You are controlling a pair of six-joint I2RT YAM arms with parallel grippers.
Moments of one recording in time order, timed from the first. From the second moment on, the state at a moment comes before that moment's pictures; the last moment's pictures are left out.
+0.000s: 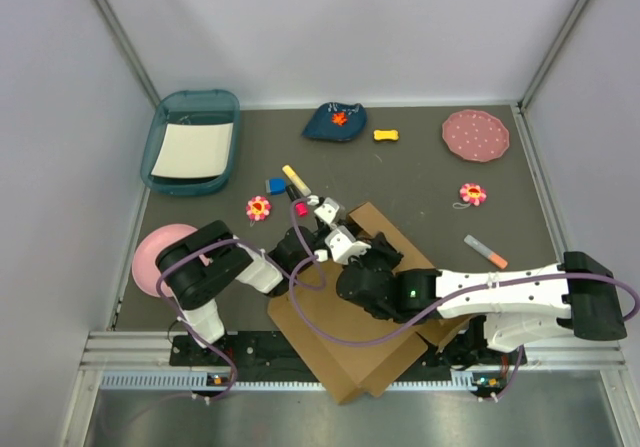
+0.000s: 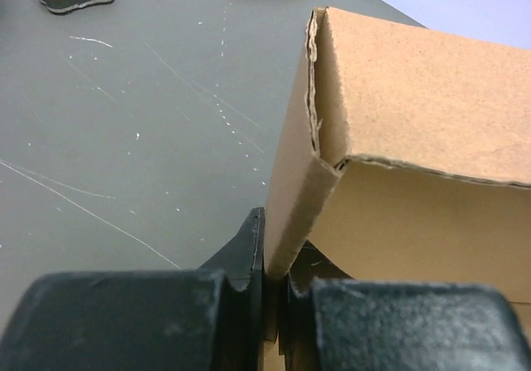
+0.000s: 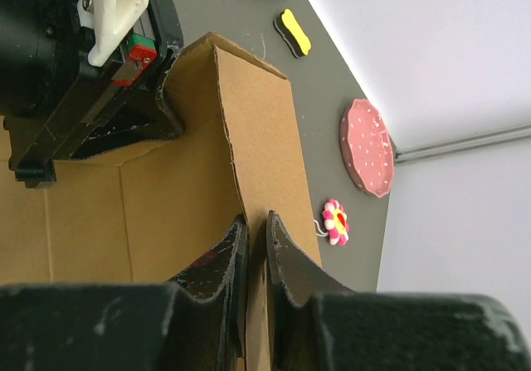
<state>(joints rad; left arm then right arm) -0.88 1.76 0.48 1.25 -0.01 -0.26 1.43 1.26 0.83 -0.34 1.16 -0.12</state>
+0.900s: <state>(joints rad) -0.88 1.71 0.48 1.15 -0.19 -0.26 1.48 1.02 0.82 -0.45 0.96 -0.06</state>
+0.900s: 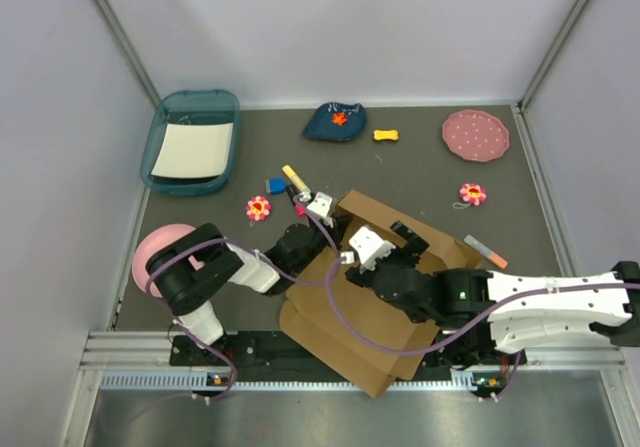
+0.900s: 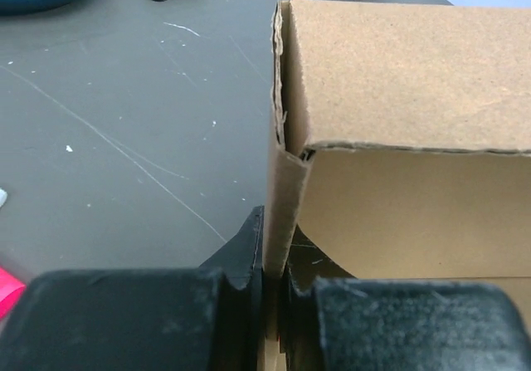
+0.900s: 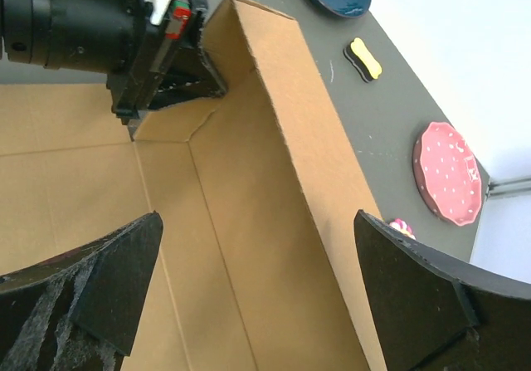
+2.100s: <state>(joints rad) -0.94 1.68 0.52 1.01 -0.84 -0.15 1.12 0.79 0.74 -0.20 0.82 0.32</state>
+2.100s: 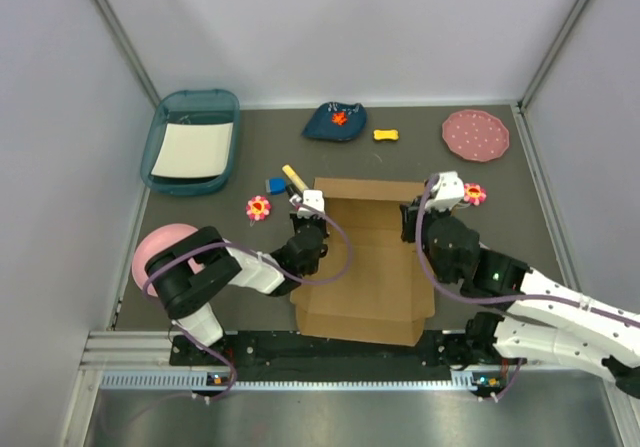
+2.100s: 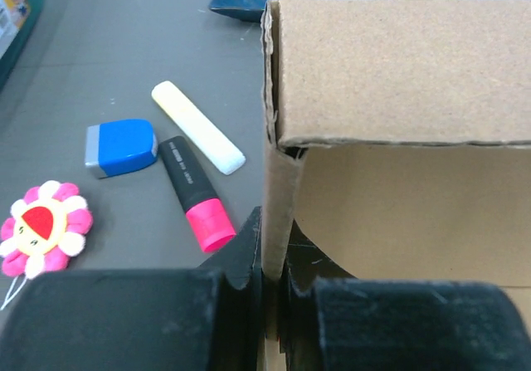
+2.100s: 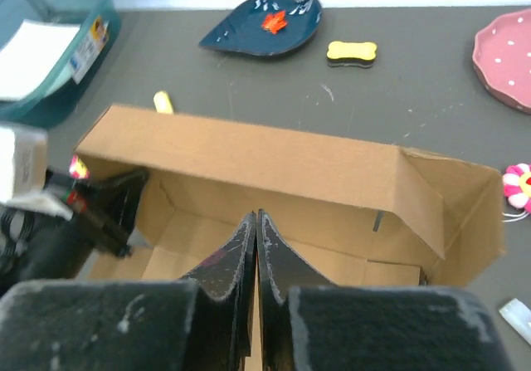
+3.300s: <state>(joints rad) -0.90 1.67 0.74 0.58 -0.77 -0.20 0.75 0.86 0.59 -0.11 0.84 0.27</state>
